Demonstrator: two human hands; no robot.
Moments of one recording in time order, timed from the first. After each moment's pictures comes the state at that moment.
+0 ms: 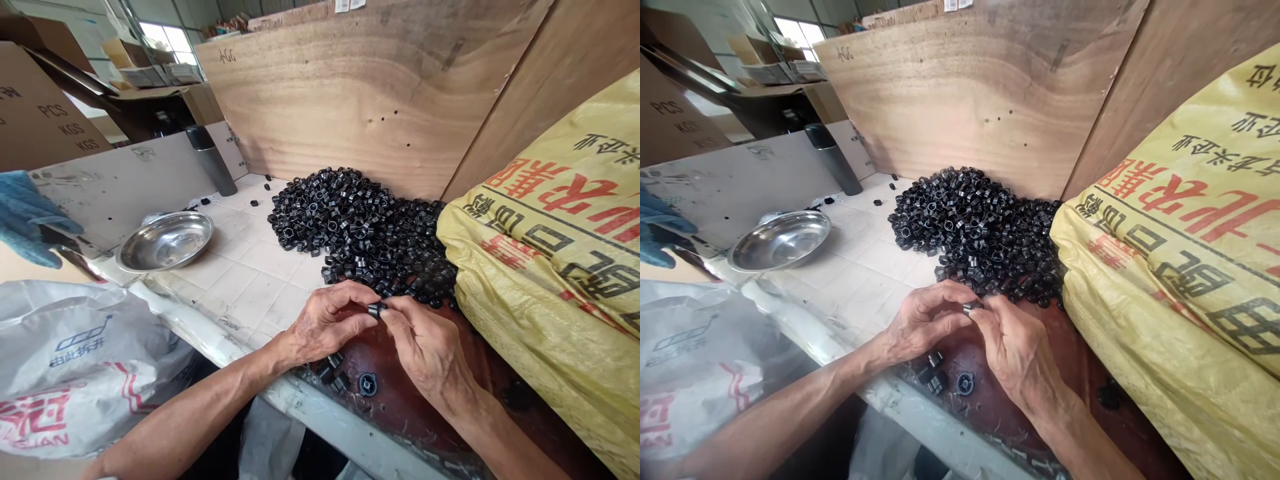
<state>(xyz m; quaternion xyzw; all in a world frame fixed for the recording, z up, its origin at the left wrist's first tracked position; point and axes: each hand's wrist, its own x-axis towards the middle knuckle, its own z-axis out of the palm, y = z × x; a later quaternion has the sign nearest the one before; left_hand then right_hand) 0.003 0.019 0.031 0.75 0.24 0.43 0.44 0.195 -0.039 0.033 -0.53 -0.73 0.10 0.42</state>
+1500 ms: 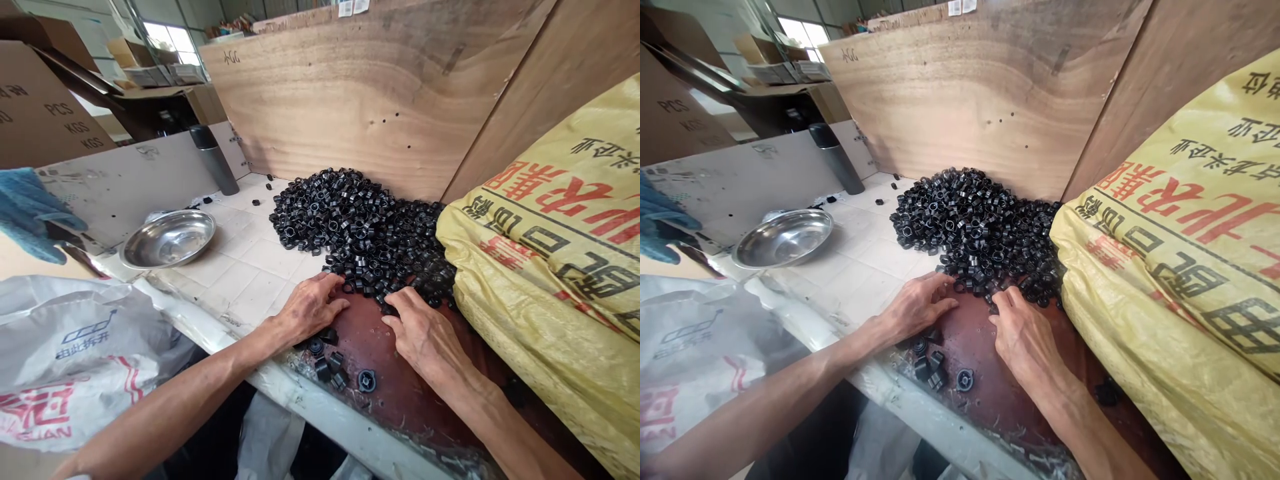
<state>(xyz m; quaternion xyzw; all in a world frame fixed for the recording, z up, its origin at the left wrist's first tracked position) -0.016 0.042 0.018 0.83 0.46 0.23 0.21 0.212 -0.023 0.006 -0.61 -0.77 0.00 0.20</state>
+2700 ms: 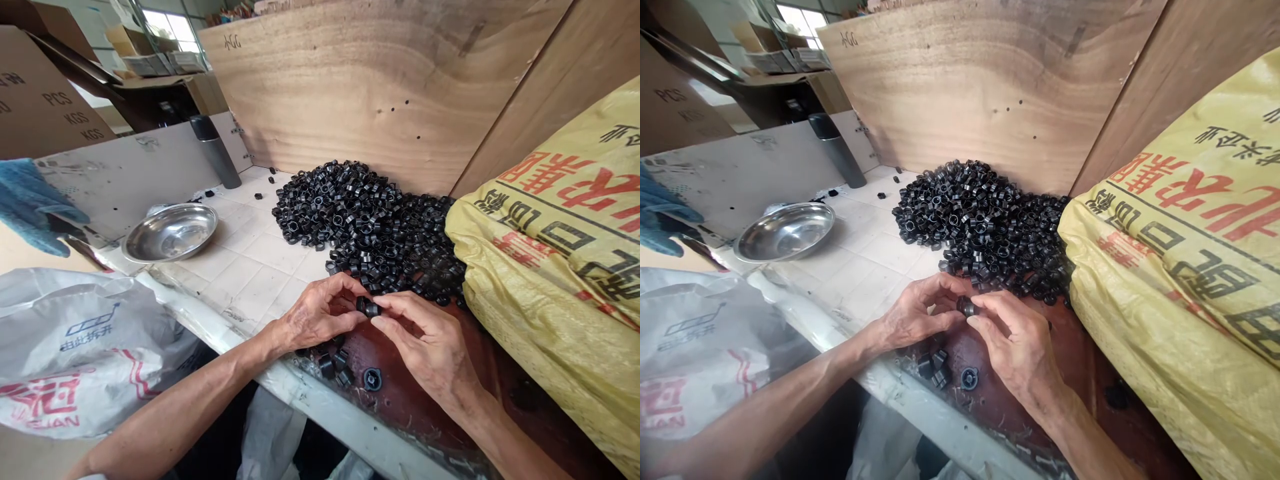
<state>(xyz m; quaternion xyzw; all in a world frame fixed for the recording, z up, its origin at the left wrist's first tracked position) -0.015 0.022 0.028 0.71 0.29 0.33 0.56 0.188 -0.037 0.035 -0.51 -0.71 0.19 0.45</state>
